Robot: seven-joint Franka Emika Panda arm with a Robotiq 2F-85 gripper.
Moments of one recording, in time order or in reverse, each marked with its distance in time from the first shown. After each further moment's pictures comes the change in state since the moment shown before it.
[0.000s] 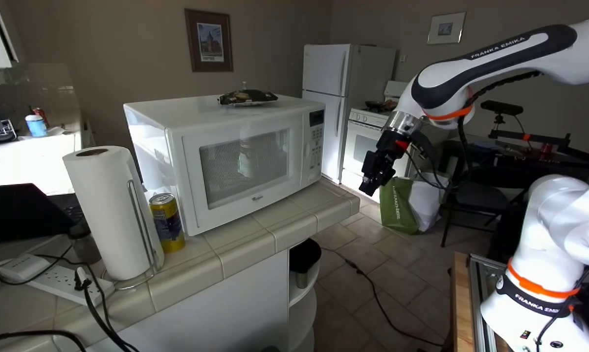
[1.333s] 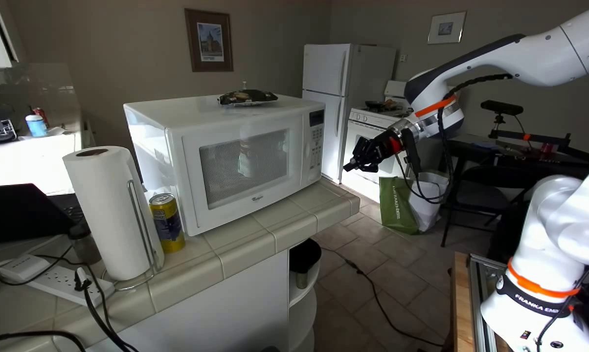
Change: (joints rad) arm -0.074 0.167 -0.140 0.047 0.674 0.048 -0.408
